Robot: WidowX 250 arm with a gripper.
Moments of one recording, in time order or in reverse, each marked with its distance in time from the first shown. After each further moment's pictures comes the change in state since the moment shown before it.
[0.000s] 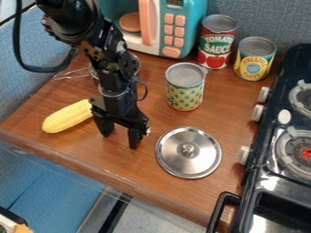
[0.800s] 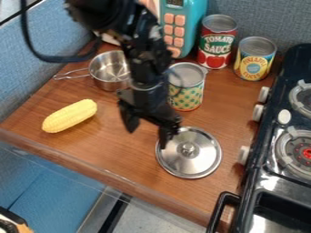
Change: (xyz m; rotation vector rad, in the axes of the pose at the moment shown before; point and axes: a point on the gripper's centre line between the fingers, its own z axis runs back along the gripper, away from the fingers) arm 0.014 -0.066 0.046 -0.052 -0.060 -0.097
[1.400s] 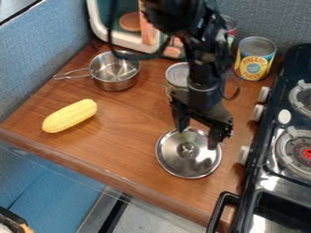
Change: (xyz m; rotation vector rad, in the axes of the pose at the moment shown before) arm 0.040 -0.052 -0.026 -0.040 0.026 -0.109
